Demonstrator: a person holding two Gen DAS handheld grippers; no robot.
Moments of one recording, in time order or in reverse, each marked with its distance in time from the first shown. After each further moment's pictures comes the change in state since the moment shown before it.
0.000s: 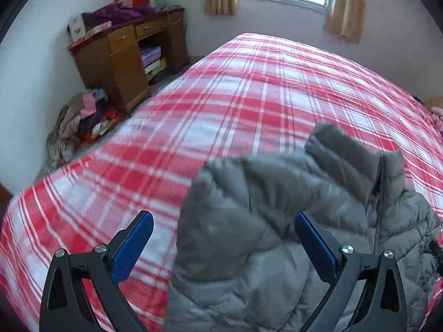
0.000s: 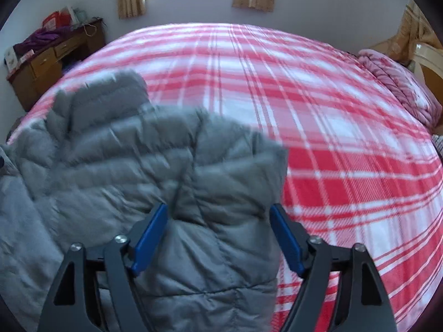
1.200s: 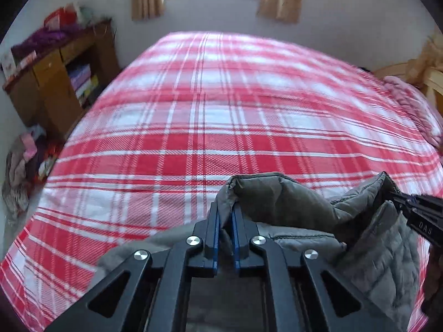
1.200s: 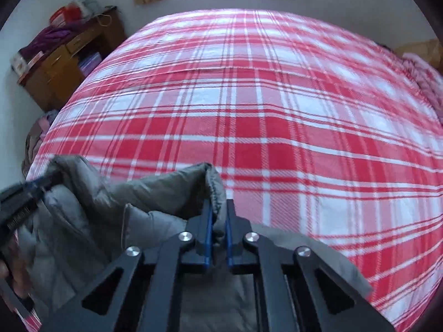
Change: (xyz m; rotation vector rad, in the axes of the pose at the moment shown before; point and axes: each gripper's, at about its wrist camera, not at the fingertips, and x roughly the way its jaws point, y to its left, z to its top) left arm 0.031 -0.084 0.056 0.220 -0.022 -0.273; right arm 0.053 0.068 0.127 -0.022 0.131 0.151
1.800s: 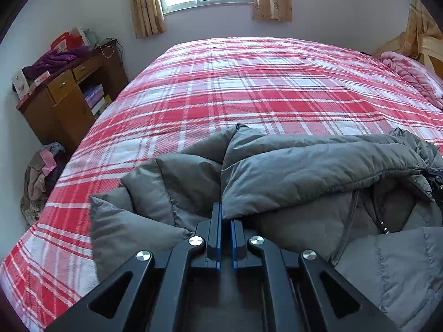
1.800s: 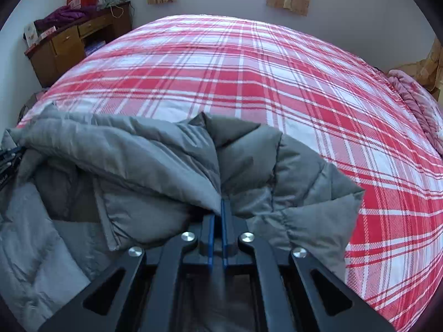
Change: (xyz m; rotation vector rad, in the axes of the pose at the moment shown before) left arm -0.006 0.005 -0.092 0.091 -0.049 0.124; right arm -0.010 -0.007 -0.106 -0.112 -0.070 -0.106
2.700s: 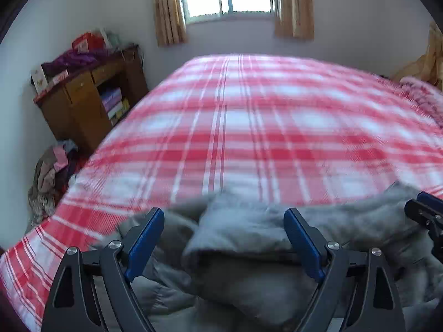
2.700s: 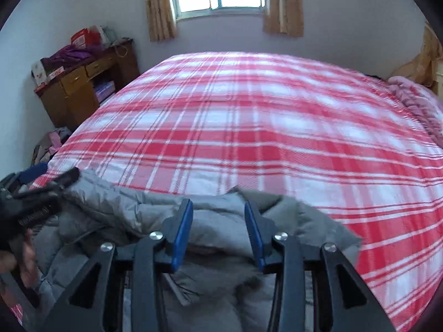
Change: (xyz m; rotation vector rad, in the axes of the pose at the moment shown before) left arm 0.009 -0.023 0.038 -0.107 -0.031 0.070; right arm -0.029 0.021 0.049 0.100 -0.169 0.104
